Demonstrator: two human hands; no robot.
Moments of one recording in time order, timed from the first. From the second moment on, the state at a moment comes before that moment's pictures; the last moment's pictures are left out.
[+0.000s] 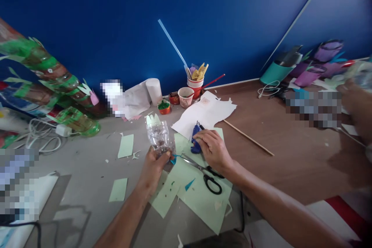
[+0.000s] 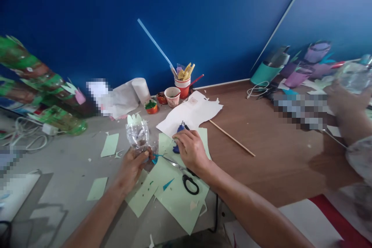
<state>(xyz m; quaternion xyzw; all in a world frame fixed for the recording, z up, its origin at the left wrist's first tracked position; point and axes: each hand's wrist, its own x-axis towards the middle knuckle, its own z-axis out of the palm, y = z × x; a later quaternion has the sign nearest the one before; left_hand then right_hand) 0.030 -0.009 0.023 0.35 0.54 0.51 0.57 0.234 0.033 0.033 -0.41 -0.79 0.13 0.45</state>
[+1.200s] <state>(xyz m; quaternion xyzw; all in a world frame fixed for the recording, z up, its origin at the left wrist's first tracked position) 0.026 -0.003 0.015 0.32 0.50 0.58 0.55 0.231 0.022 0.038 -0.41 -0.77 0.12 0.48</state>
